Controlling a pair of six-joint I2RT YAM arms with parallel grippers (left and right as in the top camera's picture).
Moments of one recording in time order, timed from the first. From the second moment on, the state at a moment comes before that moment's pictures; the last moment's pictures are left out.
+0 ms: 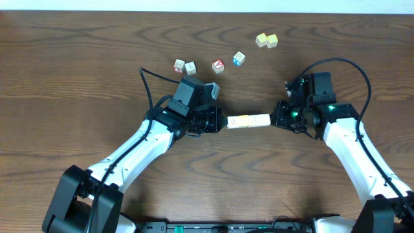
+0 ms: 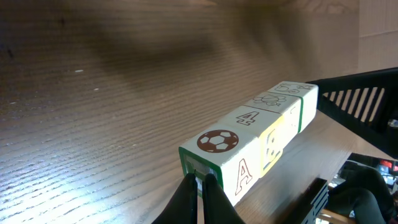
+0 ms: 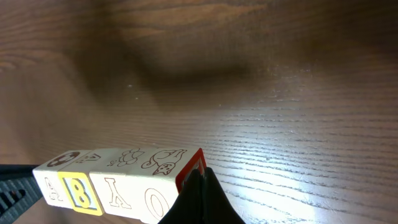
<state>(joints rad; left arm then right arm) -0.52 1.59 0.96 -0.30 0.54 -0.60 0.13 1.47 0.97 -0.66 -0.40 0.39</state>
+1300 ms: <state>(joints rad) -0.53 1.63 0.96 -0.30 0.50 -0.60 0.14 1.56 0.94 -0.62 -0.42 0.40</state>
